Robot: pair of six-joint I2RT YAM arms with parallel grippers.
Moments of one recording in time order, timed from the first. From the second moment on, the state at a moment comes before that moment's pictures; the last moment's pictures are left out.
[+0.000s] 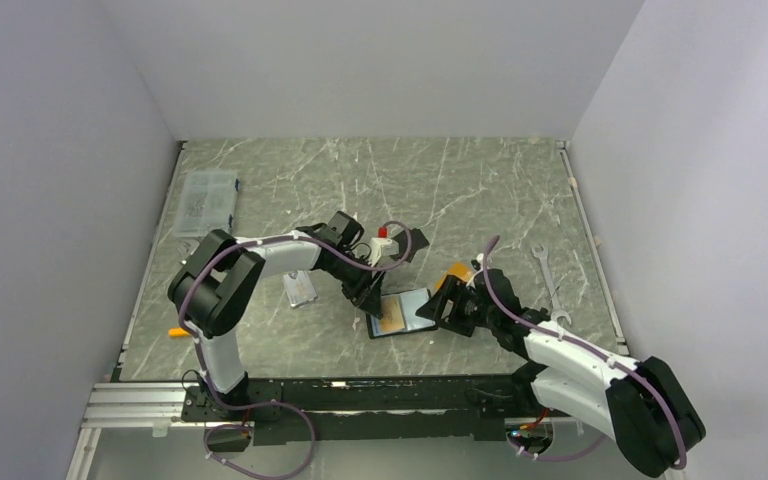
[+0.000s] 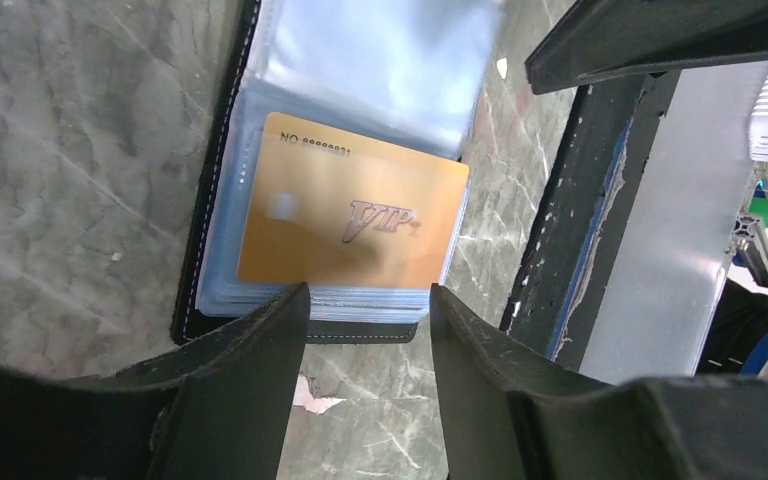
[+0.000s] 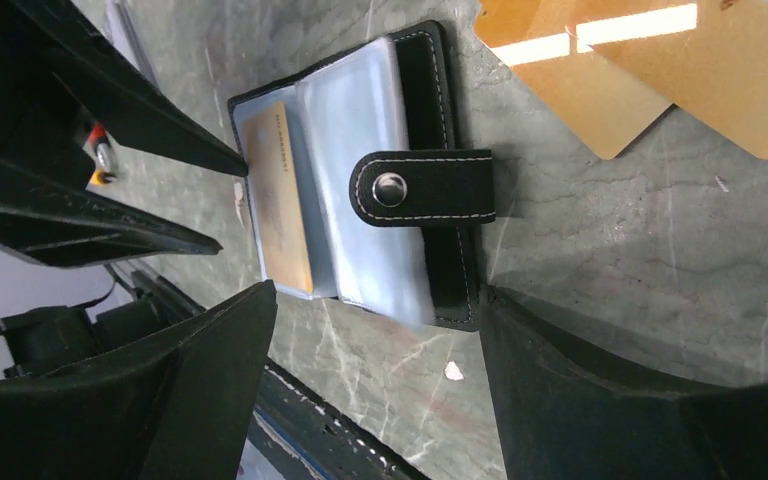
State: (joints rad) left arm -0.62 1.81 1.03 -0.37 0.83 0.12; right arm 0.54 0.99 0.25 0.01 -0.26 0.94
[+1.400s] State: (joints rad) left arm -0.61 1.88 1.09 -0.47 0.76 0.11; right arm 0.35 0.90 0.12 0.14 -0.43 0.85
